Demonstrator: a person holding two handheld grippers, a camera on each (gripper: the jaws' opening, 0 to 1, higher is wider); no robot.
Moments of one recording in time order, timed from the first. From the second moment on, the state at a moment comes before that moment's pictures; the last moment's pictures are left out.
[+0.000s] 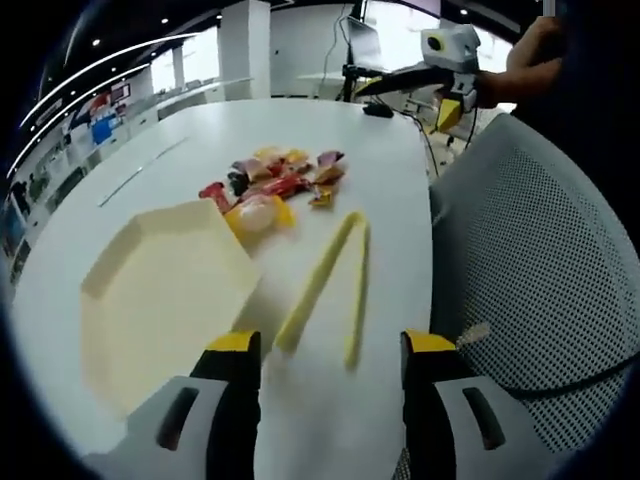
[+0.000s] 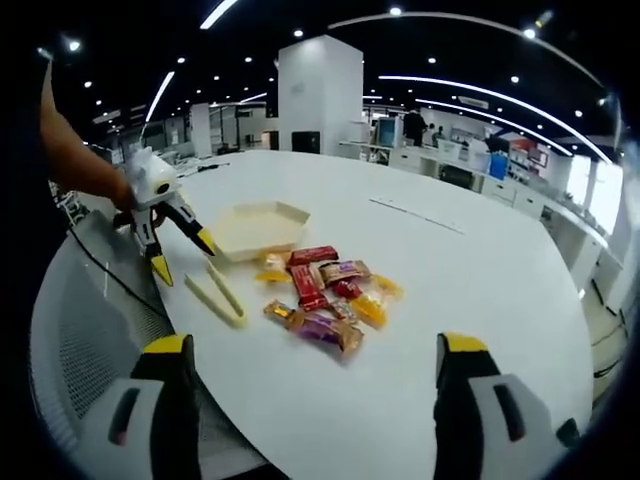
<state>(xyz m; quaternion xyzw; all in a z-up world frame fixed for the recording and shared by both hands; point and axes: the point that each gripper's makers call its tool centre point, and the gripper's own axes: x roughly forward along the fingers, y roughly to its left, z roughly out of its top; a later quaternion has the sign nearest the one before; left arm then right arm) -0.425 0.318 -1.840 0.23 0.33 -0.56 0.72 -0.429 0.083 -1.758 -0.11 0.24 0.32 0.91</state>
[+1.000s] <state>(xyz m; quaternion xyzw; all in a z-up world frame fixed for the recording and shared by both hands) -0.419 0.308 -1.851 0.35 0.29 -0.60 0.66 -0.440 0.083 -1.772 -0.12 0.26 0.31 0.91</state>
